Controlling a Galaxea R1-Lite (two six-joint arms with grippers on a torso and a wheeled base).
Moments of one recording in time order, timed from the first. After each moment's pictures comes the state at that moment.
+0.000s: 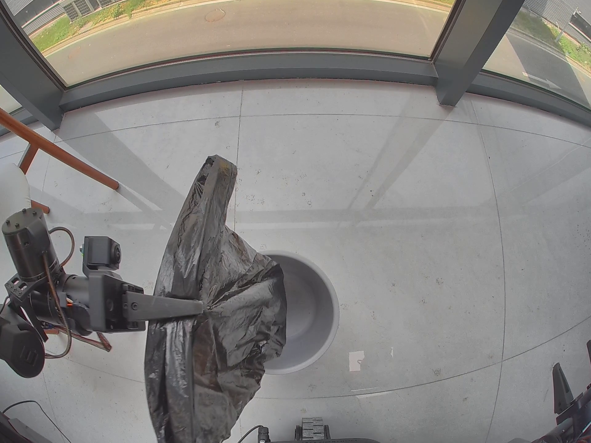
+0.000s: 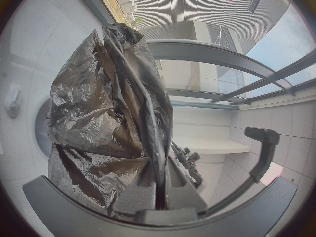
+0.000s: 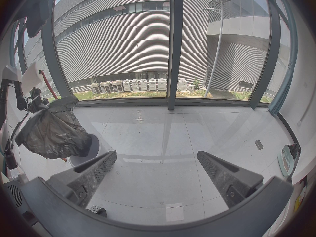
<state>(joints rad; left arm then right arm) -0.19 1.53 -0.40 -0.99 -1.16 -0.73 0.00 0.02 -0.02 0.01 -0.01 0.00</state>
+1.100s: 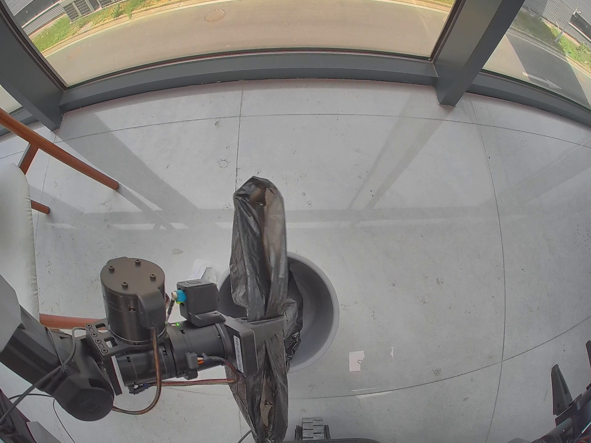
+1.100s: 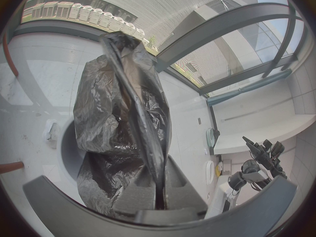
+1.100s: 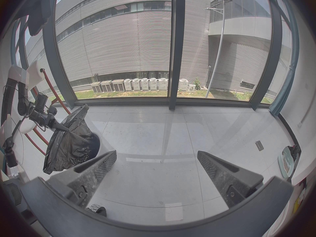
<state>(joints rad) -0.68 1.73 -0.43 -0.95 -0.24 -0.36 0.00 0.02 -0.02 0.01 0.00 -0.01</state>
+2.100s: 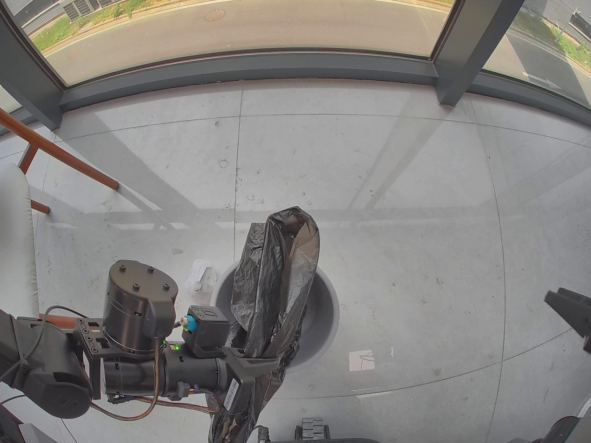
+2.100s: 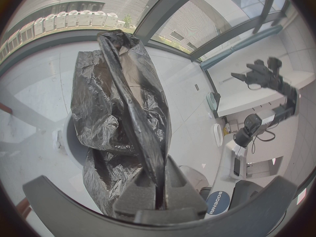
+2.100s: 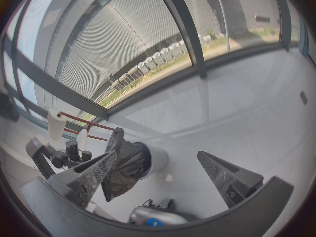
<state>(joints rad) -0.73 1.59 -0.52 -0.48 -0.21 -0.03 0.38 0.79 -0.46 -0.06 0.08 0.48</state>
